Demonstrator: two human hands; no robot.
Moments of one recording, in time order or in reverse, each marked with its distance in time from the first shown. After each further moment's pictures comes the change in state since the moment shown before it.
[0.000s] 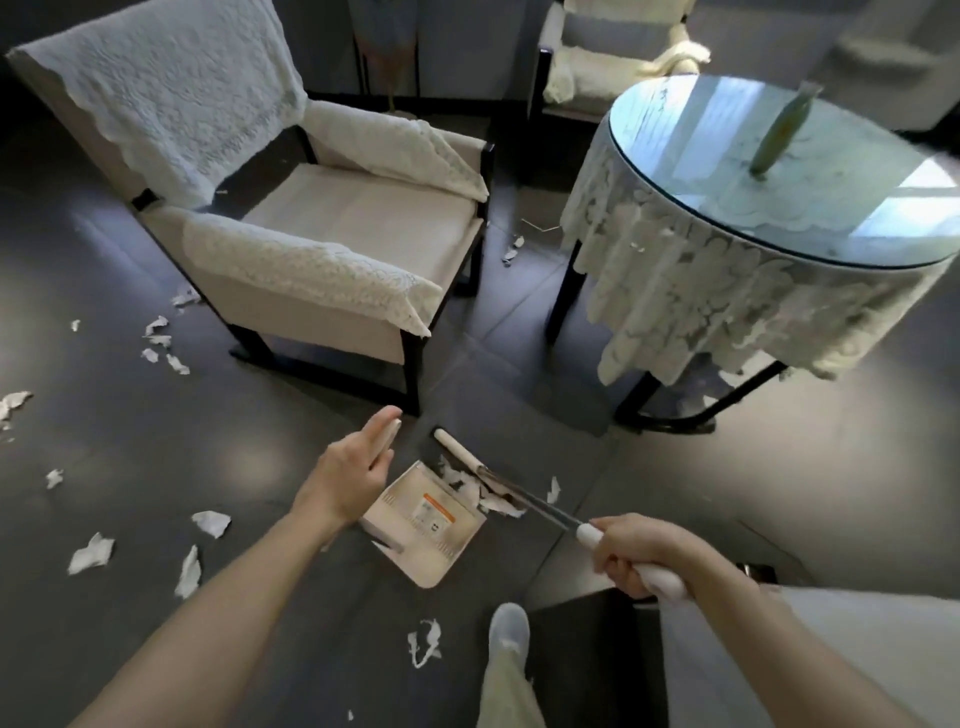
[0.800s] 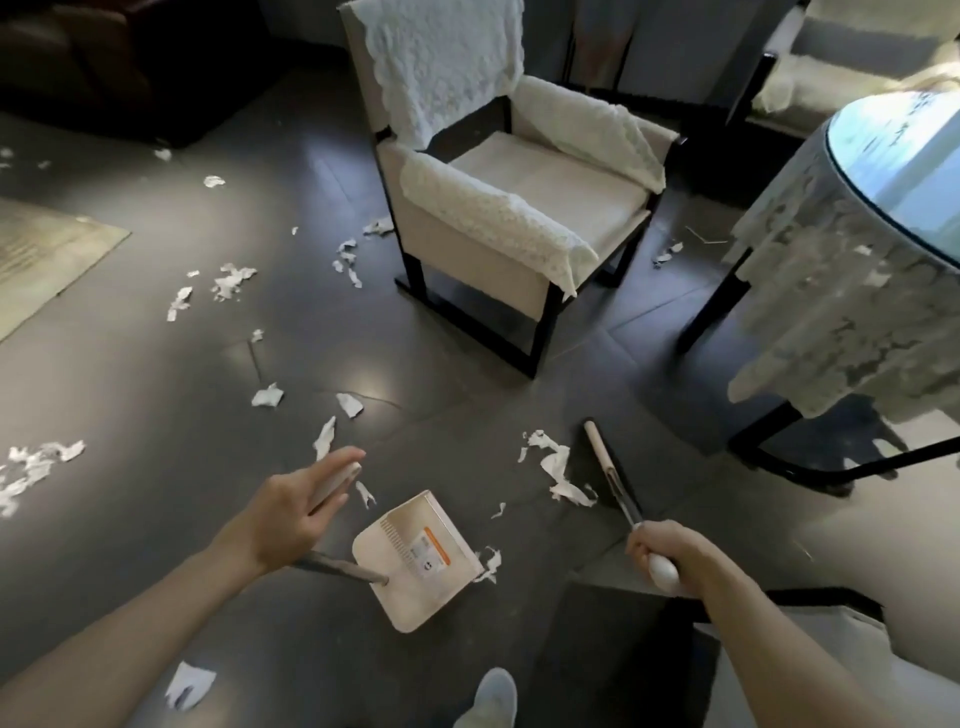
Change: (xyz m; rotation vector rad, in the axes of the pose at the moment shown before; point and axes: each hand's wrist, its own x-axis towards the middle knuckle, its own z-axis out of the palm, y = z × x) left_hand -0.284 -0.061 -0.080 -0.034 0.186 -0.095; right_hand 0.016 0.050 0.091 -0.097 0.119 -0.004
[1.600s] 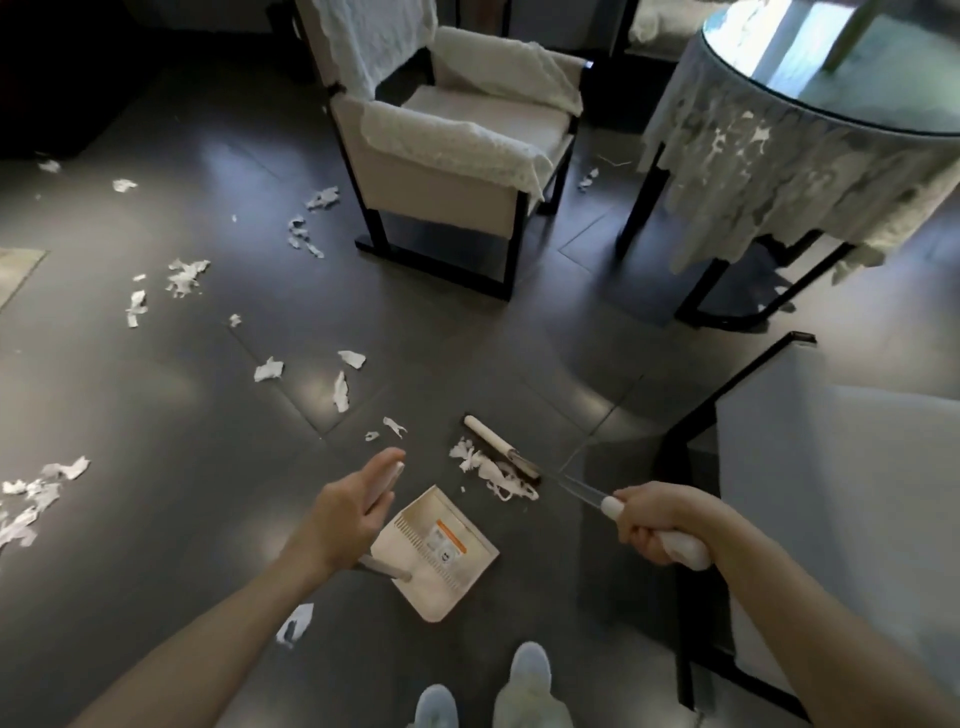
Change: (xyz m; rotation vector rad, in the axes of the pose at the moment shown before) left_hand -0.234 -0.085 -0.069 -0.034 -0.215 0.006; right_hand -0.230 0.127 0.266 0.000 -0.067 0.099
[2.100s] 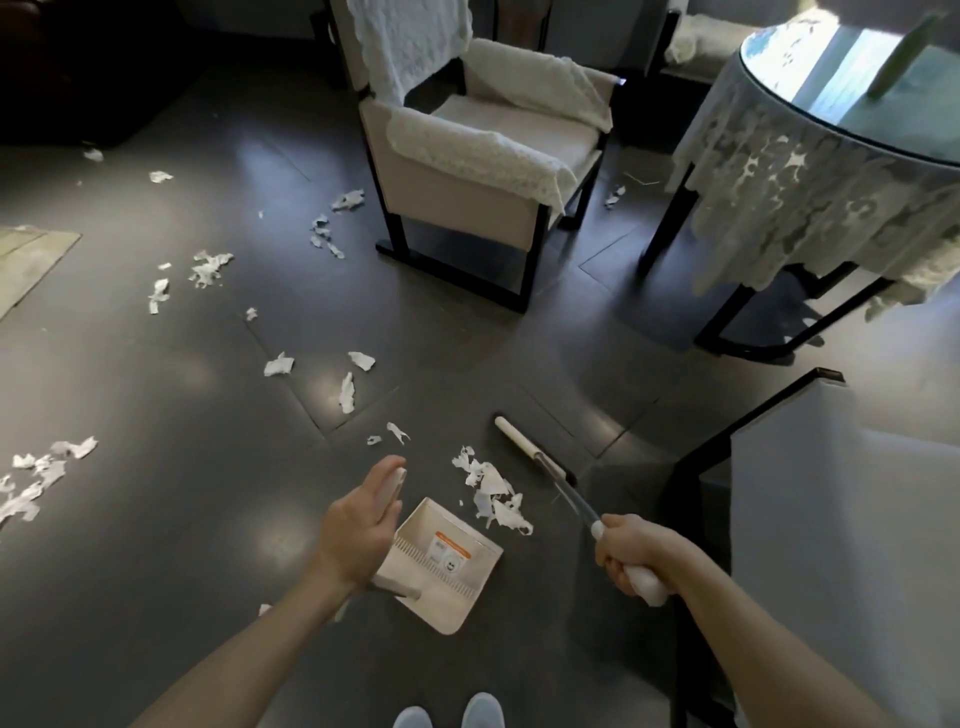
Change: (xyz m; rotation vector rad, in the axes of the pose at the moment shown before) left_hand 0.010 0.017 0.043 -0.009 0.181 -0.133; right_hand 0.038 0.000 0.003 -0.063 0.046 -0.093
